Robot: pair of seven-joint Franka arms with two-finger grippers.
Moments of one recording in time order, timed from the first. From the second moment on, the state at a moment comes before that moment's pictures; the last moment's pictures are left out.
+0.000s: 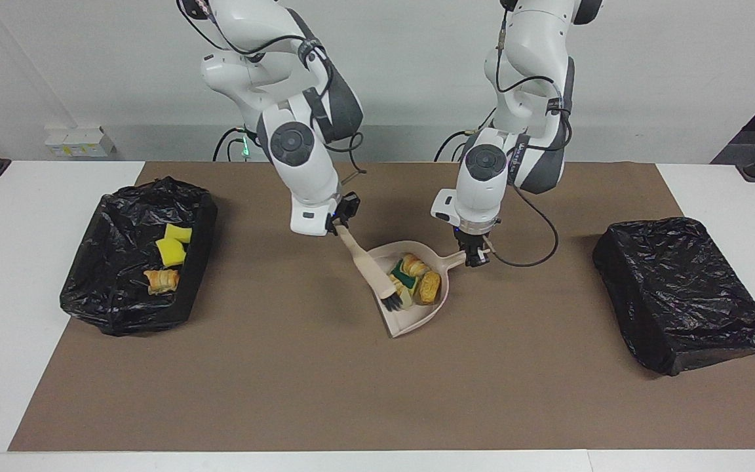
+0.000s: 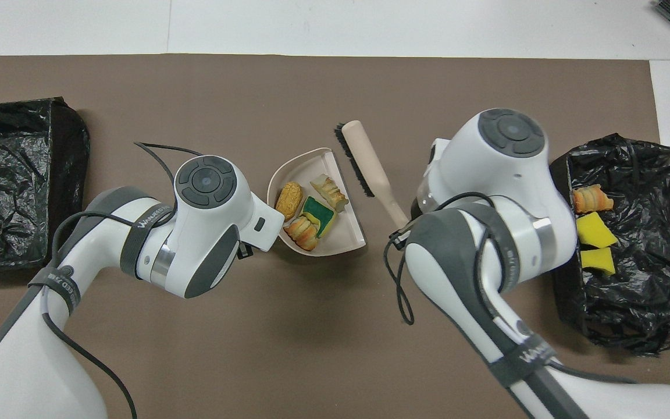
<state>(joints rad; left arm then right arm) -0.54 0.25 0.04 -1.94 0.05 2.11 0.78 0.25 0.19 0.10 -1.76 0.16 1.76 -0.20</state>
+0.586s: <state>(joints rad) -0.54 0.25 0.04 -1.94 0.04 2.11 0.80 0.09 0.03 0.09 -1.76 0.00 1.48 -0.02</state>
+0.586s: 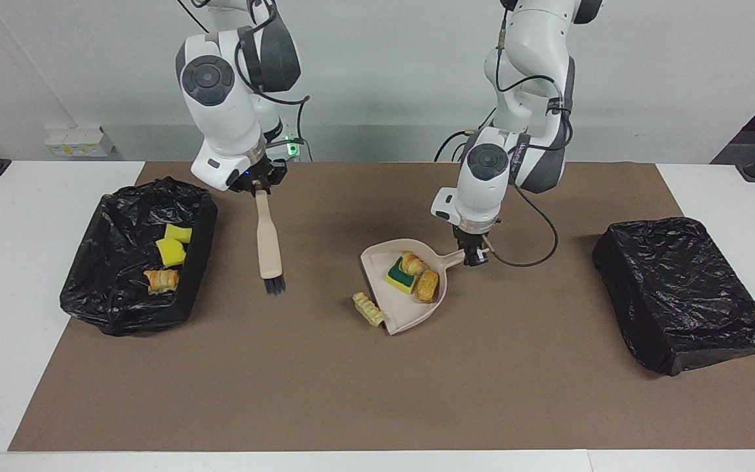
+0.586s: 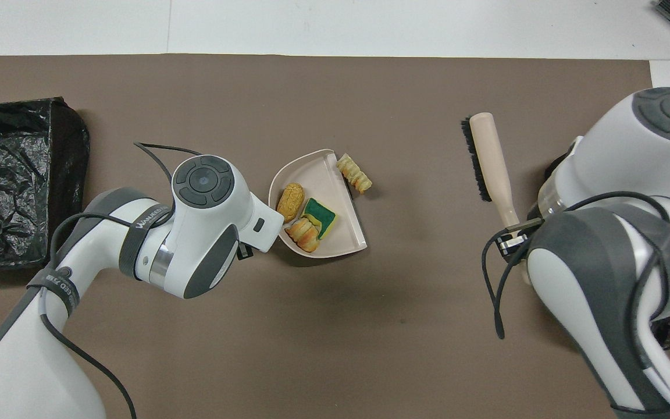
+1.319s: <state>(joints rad) -0.54 0.25 0.04 -1.95 0.04 2.11 0.89 0.26 0.31 0.11 -1.86 -0.04 1.85 0.01</state>
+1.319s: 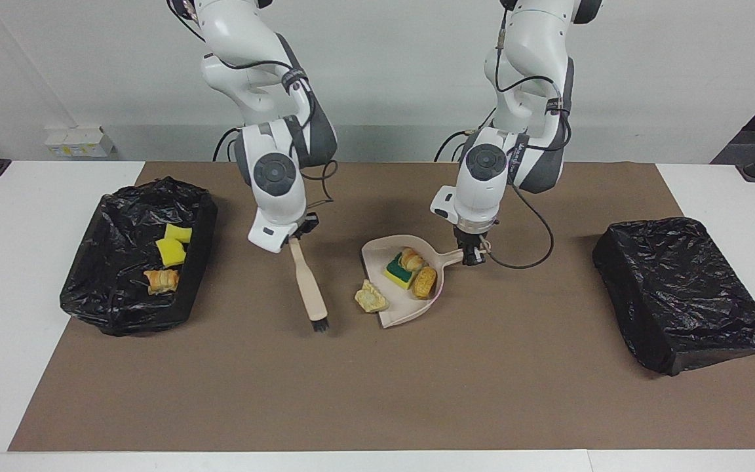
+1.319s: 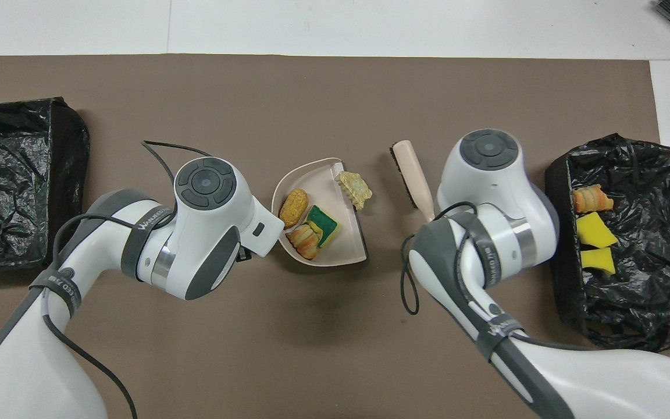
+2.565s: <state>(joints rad) -0.50 0.22 0.05 -1.96 -0.04 2.15 1.11 0.37 0.18 0.10 -1.81 0.20 1.60 0.19</state>
